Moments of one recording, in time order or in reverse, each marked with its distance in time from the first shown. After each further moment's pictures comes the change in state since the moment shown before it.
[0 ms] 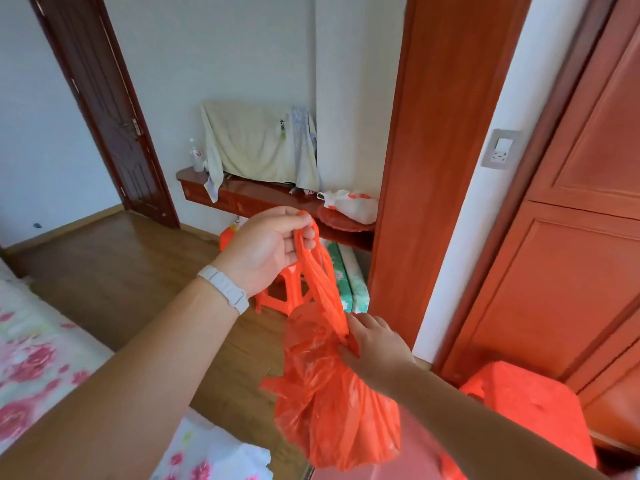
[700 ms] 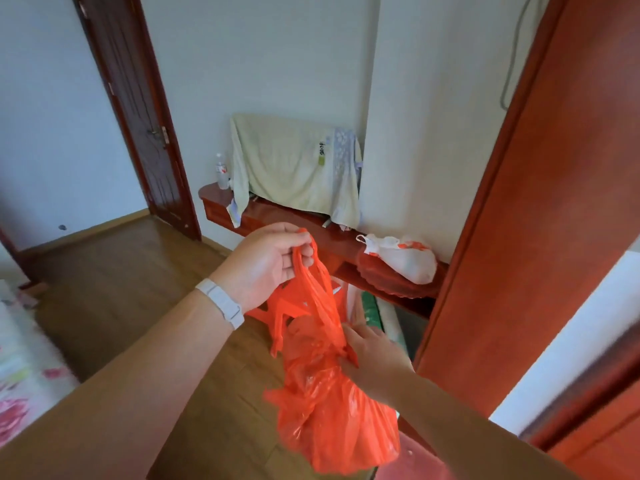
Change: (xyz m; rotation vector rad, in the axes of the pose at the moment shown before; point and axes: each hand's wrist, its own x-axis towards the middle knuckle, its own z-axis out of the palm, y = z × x) left_hand 0.280 0.030 -0.144 0.002 0.099 -0.009; right_hand 0.342 0.029 0.030 -0.036 -0.051 -0.163
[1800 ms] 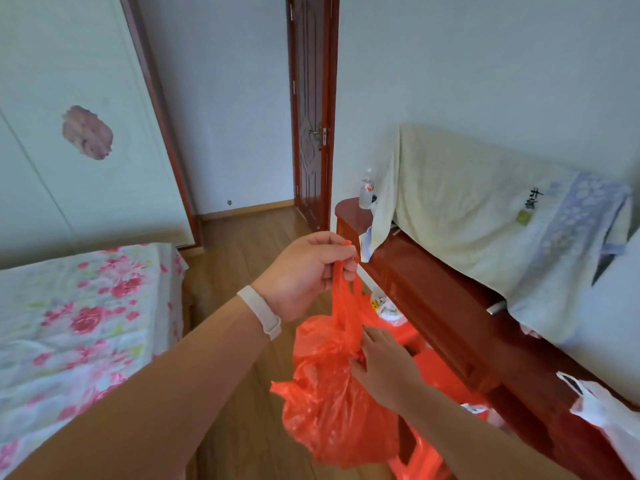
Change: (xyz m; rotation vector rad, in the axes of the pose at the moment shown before) left_hand 0.259 0.047 -0.245 0.070 0.385 0.093; right_hand 0.459 -0.070 0.097 0.142 0.026 -0.493
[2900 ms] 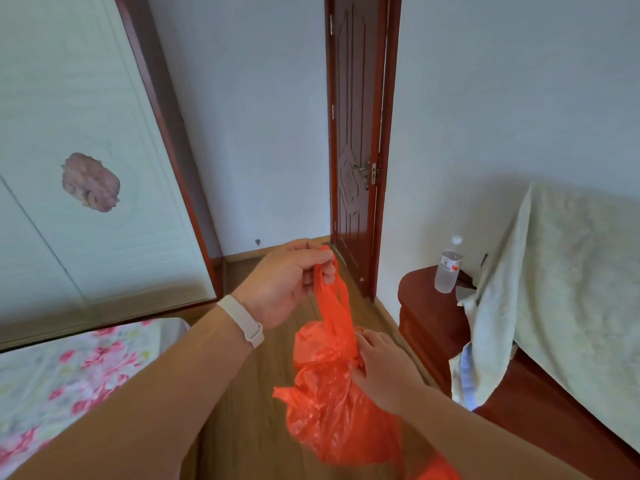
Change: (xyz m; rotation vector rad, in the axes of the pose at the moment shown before) left_hand 0.448 0.064 -0.307 0.007 0.187 0.029; right_hand 0.555 0.064 0.107 0.030 -0.095 -0.105
